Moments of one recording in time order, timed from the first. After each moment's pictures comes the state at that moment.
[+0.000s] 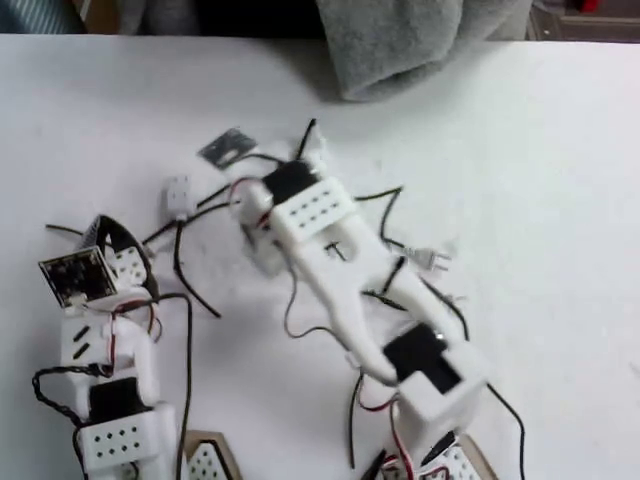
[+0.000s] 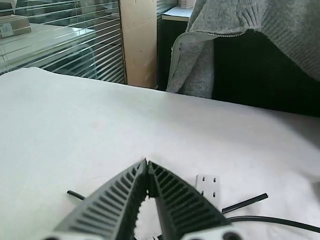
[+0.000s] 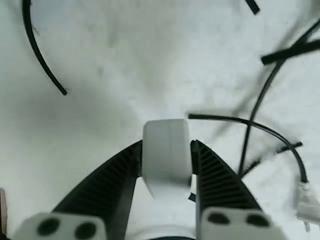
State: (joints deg) left arm -20.4 -95.2 97.6 19.2 2.3; right arm -40.9 14.7 -7.6 84.6 7.3
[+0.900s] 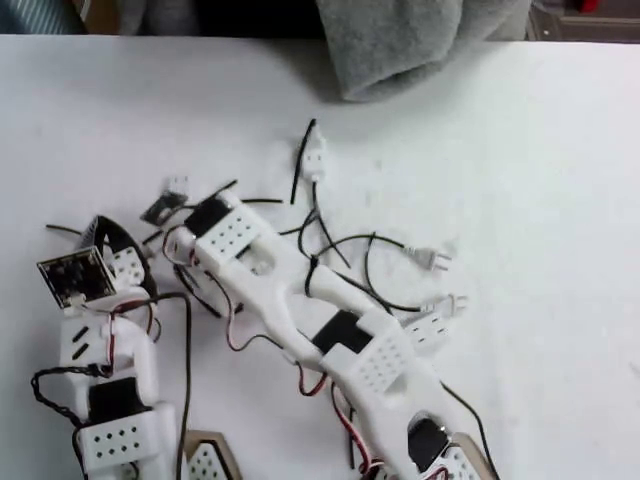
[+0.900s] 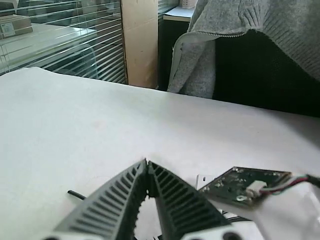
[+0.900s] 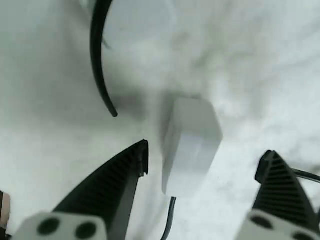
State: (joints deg) left arm -20.5 -95.2 97.6 19.2 2.3; right arm -49.8 36.4 -22.8 89.4 8.7
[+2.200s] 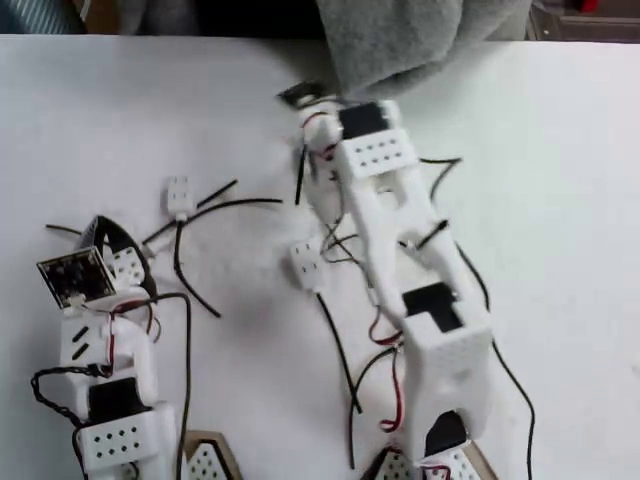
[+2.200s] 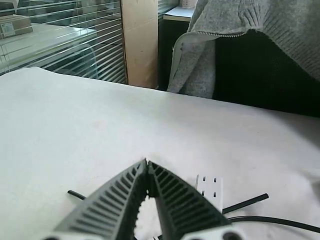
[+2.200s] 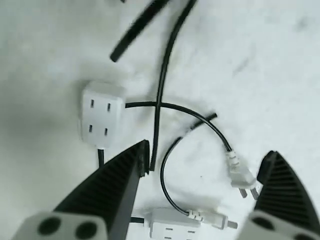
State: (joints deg) left arm -20.5 -95.2 97.6 19.2 2.3; right arm -19.9 24.5 -28.9 97.7 14.0
